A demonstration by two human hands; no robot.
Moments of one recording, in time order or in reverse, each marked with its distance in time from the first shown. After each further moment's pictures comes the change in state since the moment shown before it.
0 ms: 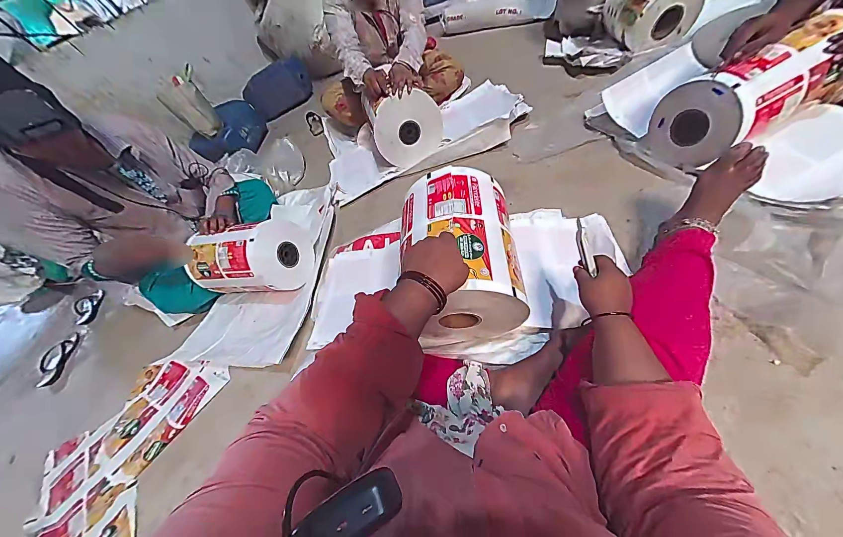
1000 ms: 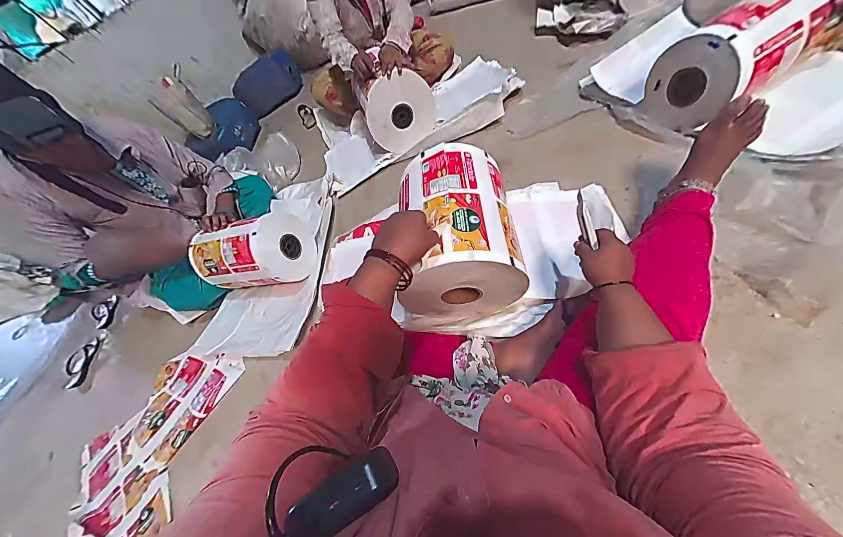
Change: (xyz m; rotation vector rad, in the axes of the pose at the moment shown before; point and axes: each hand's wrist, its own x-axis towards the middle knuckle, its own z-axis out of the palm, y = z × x) left_hand 0.006 -0.054 -0.004 -0.110 0.020 0.112; right_hand -0.009 0.011 -0.003 0.073 -0.023 0.008
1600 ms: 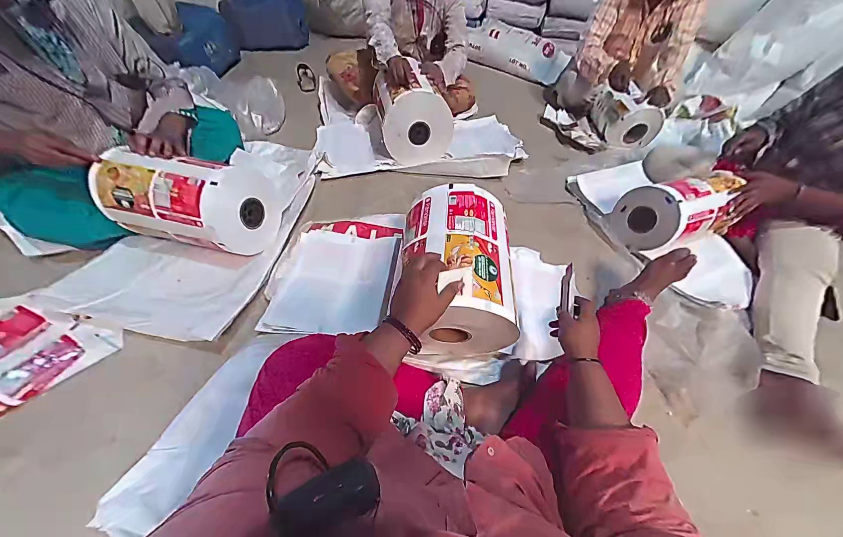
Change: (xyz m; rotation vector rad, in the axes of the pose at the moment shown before) left_hand 0.000 -0.042 0.093 -0.590 0.464 0.175; right_hand -0.014 -0.043 0.010 0.137 0.019 -0.015
